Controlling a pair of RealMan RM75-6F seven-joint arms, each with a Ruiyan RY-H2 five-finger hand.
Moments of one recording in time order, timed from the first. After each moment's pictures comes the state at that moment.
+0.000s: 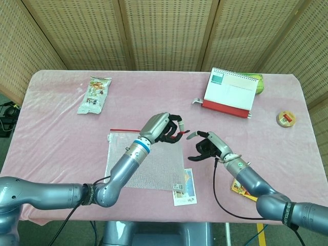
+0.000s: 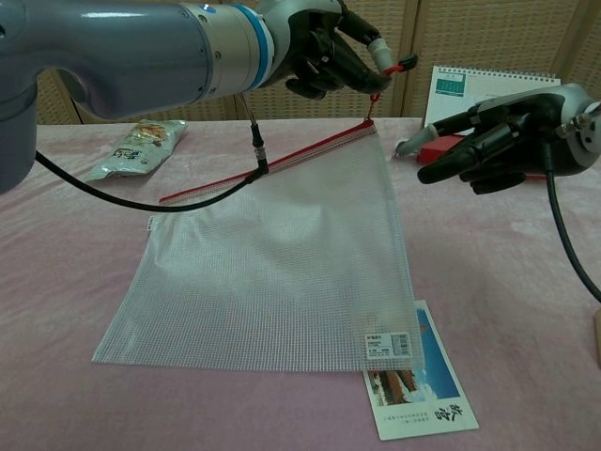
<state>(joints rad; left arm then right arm) -1.15 -1.63 -0.48 -1.64 0.59 0.92 0.13 0.79 -1.17 0.28 -1.80 -0.76 0.59 0.55</state>
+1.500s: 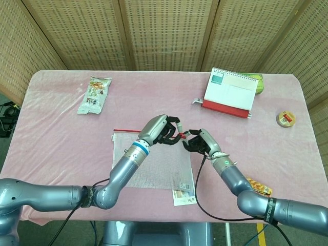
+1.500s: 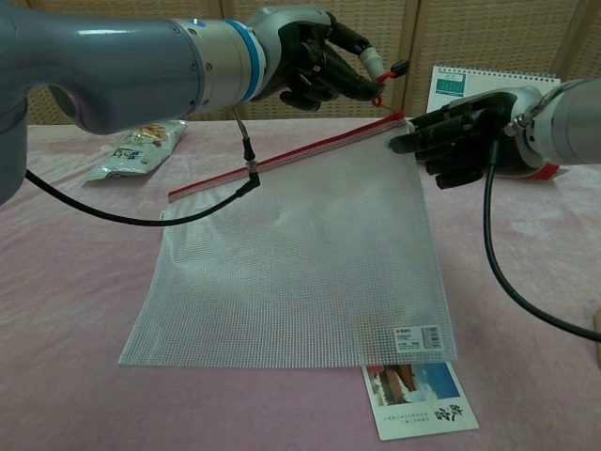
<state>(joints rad) -1.11 -1.64 -0.47 -1.65 0.59 0.92 0.08 0.83 -1.30 0.36 -1.82 -0.44 0.75 0.35</state>
